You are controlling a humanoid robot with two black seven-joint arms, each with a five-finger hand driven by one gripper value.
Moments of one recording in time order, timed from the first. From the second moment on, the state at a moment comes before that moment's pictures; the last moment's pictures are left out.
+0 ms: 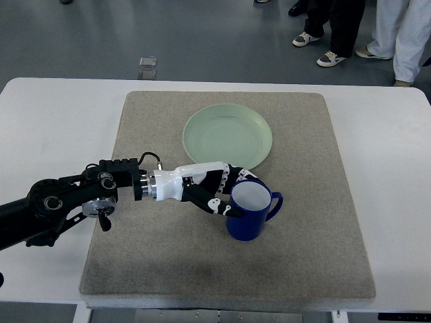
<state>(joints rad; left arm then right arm) -0.78 0.32 -0.30 -1.05 0.69 -0.53 -0.36 0.01 0.00 0.01 0.07 -0.06 0.18 0.24</state>
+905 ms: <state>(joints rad) -0.77 0.34 -0.46 -1.05 0.67 -0.41 -0.36 0.01 0.00 0.01 0.07 -0.06 0.18 0.24</state>
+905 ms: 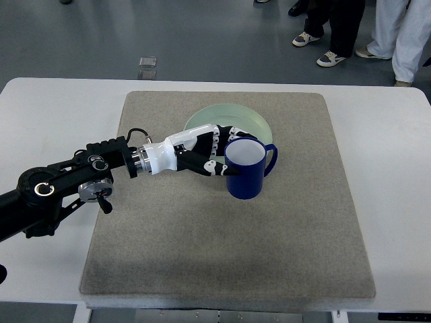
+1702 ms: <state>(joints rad) -0.73 0.42 -0.56 -0.98 0.63 -0.10 -0.36 0.01 0.00 0.01 0.07 -0.06 0.18 0.24</state>
